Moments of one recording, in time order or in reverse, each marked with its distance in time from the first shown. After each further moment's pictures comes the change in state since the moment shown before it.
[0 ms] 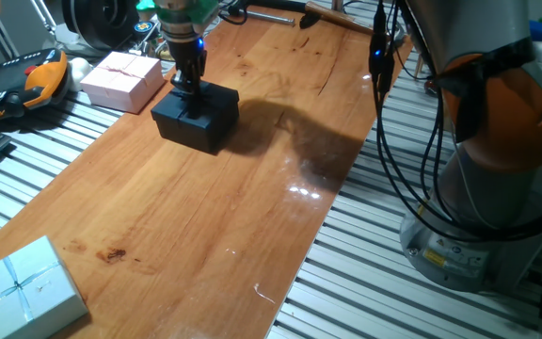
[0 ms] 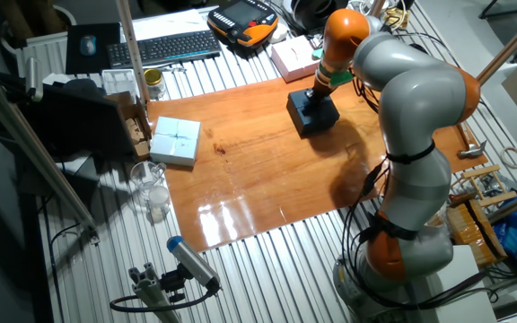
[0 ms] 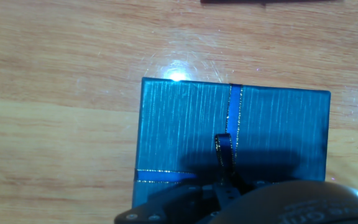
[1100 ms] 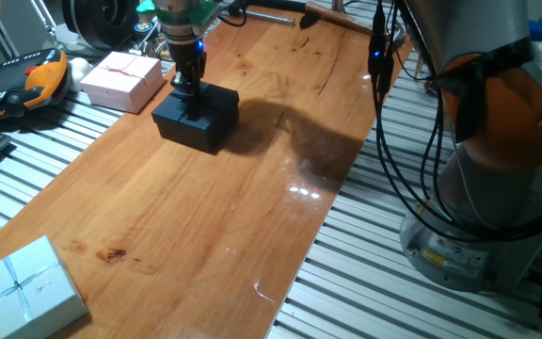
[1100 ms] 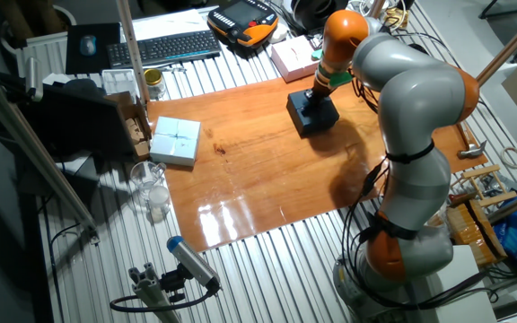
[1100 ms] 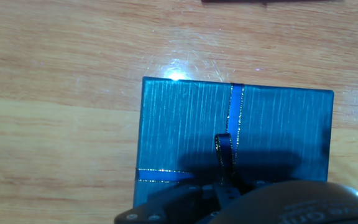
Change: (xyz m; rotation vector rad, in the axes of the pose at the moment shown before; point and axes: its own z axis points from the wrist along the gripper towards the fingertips) arm -0.001 0.000 0.005 -0.011 0.009 0.007
